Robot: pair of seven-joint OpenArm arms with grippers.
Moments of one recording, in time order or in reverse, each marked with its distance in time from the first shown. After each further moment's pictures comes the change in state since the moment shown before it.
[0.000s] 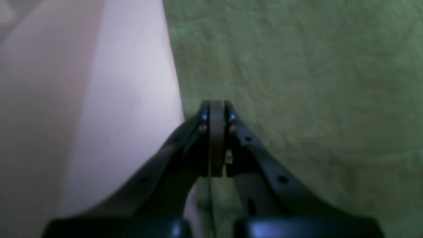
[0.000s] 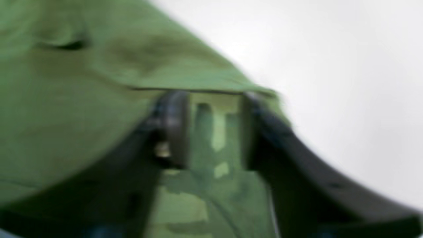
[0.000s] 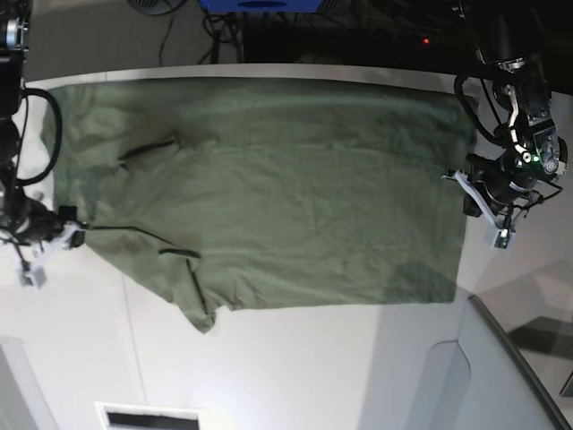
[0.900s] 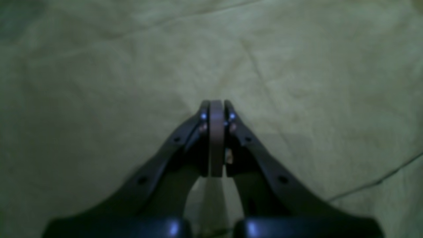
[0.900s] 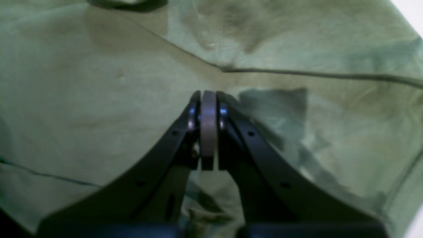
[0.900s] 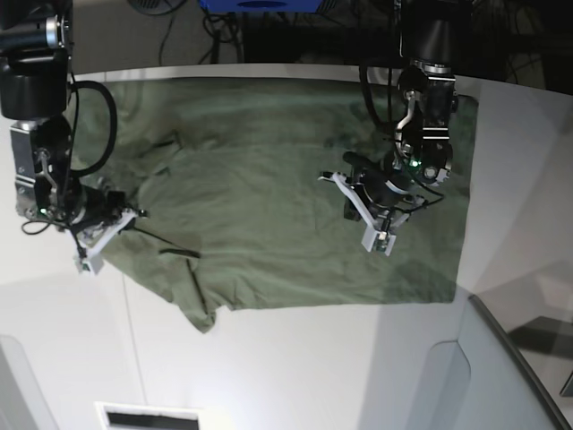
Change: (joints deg) left arm -2.5 10.1 23.7 -6.9 -0.5 15.9 -8.8; right arm 1.3 -8.7 -1.4 -7.0 -3.6 -2.7 0.4
